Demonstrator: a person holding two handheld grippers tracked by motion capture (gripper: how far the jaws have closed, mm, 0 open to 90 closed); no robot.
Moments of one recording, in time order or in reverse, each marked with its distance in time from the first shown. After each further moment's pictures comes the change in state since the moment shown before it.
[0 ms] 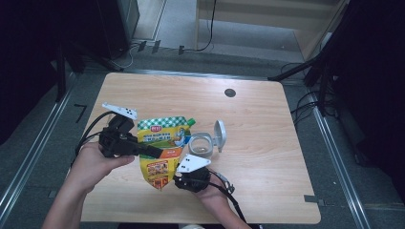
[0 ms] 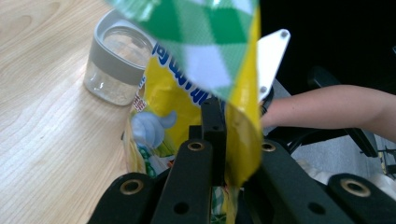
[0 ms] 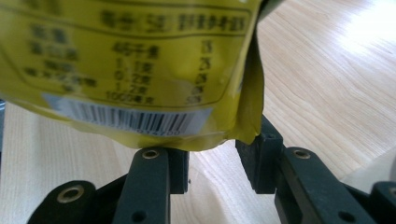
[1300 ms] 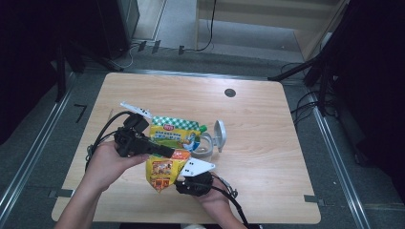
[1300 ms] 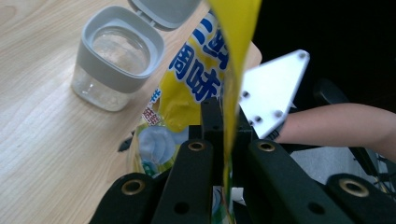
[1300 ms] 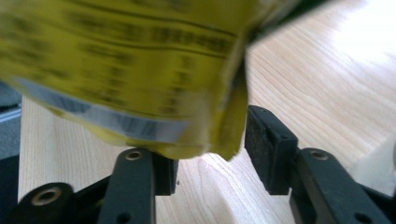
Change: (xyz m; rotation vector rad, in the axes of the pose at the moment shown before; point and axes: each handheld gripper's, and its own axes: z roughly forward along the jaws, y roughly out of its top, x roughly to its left) left arm -0.002 0.014 0.026 0.016 0.007 -0.061; right arm 0.006 -0.008 -0.008 -0.035 0.006 0.006
